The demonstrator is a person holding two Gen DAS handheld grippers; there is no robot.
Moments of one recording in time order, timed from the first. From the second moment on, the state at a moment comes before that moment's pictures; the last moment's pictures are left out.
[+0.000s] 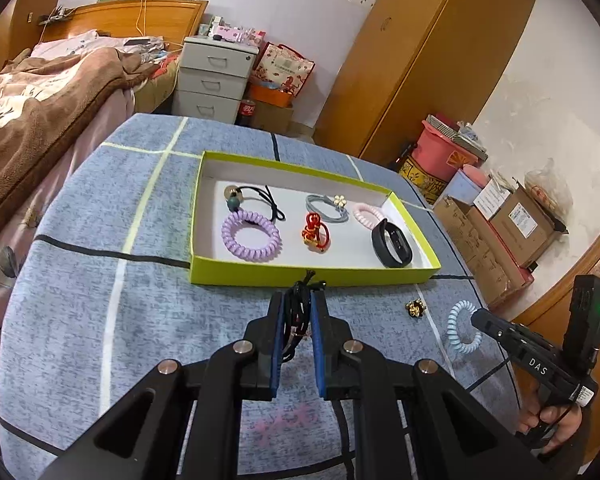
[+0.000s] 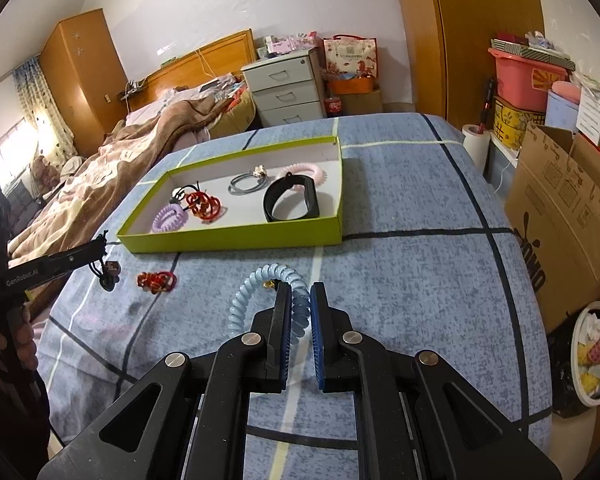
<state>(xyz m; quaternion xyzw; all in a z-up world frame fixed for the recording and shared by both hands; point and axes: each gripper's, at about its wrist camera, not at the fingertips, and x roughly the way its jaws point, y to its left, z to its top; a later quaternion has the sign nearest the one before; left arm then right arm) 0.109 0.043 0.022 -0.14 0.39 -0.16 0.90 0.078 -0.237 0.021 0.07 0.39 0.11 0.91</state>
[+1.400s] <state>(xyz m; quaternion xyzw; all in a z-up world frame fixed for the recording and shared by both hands) 0.243 0.018 0.029 -0.10 0.41 -0.17 0.89 0.202 -0.175 0.002 0.02 0.44 0.14 0.89</state>
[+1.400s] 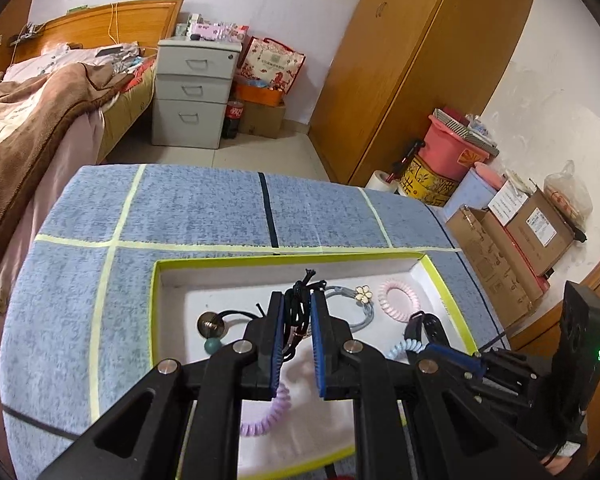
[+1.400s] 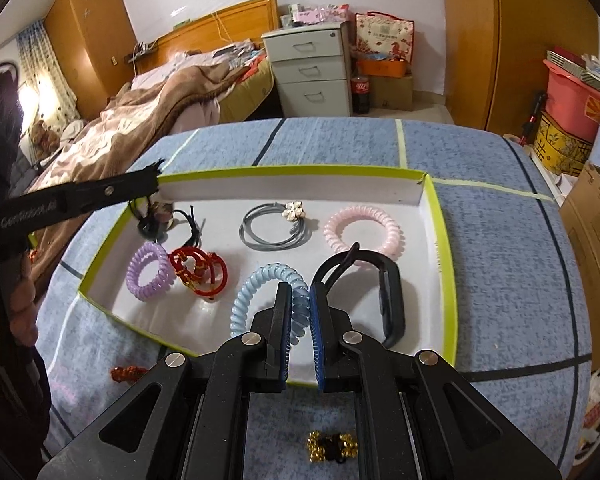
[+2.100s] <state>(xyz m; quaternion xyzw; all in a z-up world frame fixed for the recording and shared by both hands) 0.265 0.003 0.006 -0.09 0.44 -0.17 0.88 0.204 -0.177 -0.002 0.00 0.44 0.14 0.89</state>
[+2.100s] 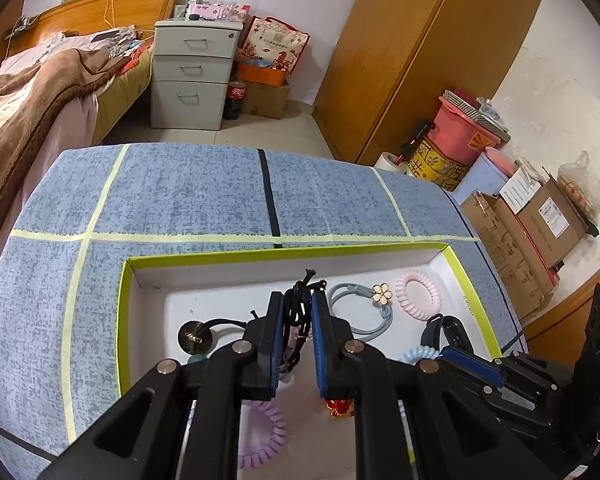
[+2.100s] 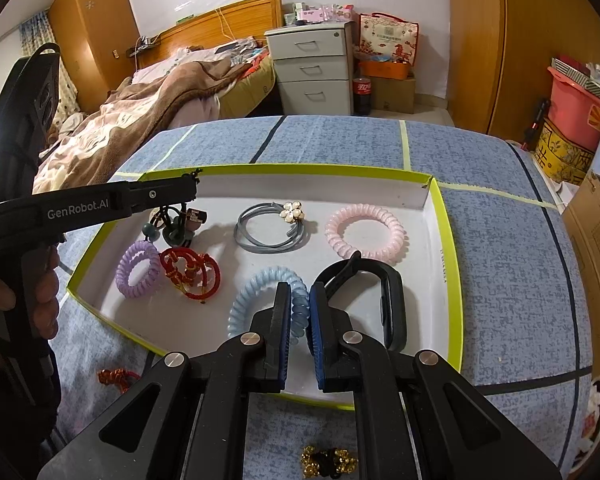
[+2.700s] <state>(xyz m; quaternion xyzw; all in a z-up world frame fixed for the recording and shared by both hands) 0.251 0.005 0.011 -0.09 0.43 -0.17 0.88 0.206 -0.180 0.001 0.01 0.43 0.13 0.89</state>
